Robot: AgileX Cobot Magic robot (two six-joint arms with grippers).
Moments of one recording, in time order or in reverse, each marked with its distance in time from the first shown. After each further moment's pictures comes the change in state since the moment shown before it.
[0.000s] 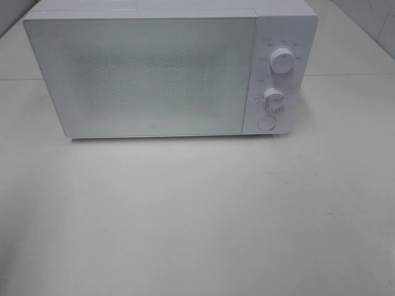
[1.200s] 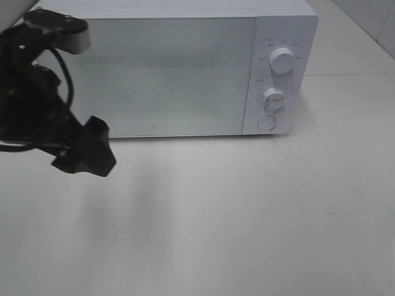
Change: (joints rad) left arm -0.624 0.903 -0.391 -0.012 -0.211 0.027; right arm 0.000 0.000 0.000 0.000 0.000 0.000
